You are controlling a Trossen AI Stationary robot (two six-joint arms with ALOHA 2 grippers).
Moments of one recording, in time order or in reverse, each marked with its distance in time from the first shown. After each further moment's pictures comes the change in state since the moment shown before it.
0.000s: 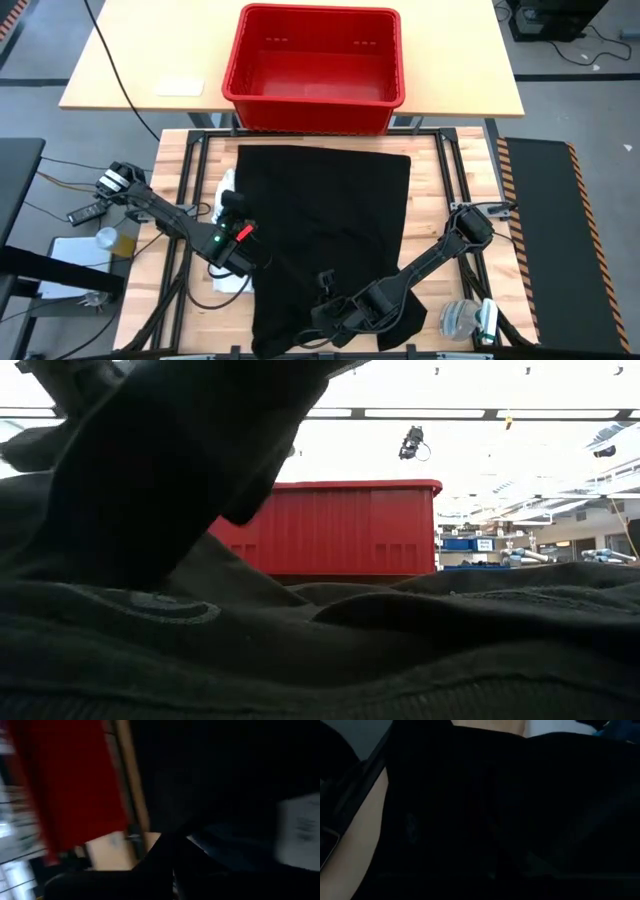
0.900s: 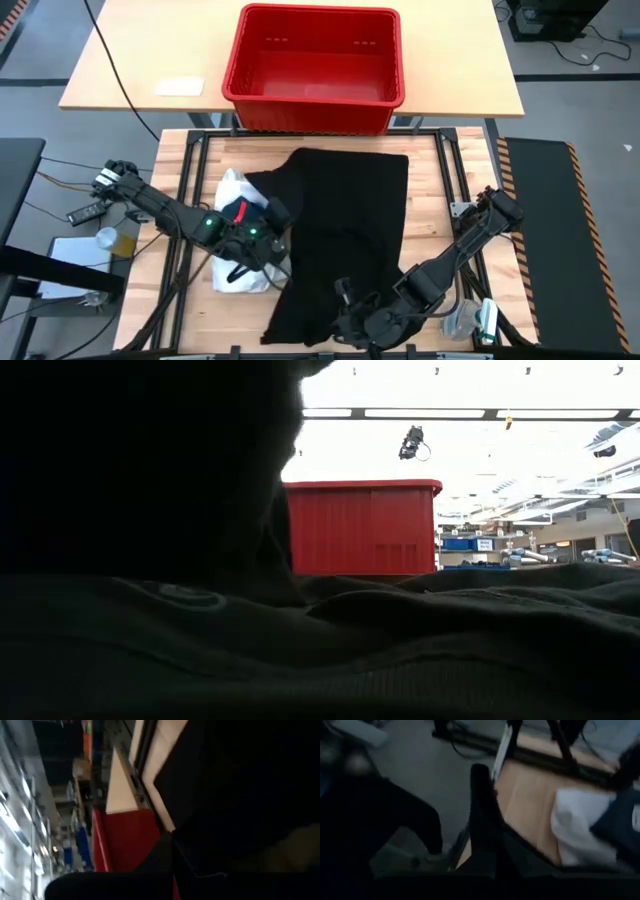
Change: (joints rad) left arm 0.072 -0.045 0.186 0.856 -0.006 1.201; right arm 0.074 -0.265 0.001 0.057 -0.196 0.057
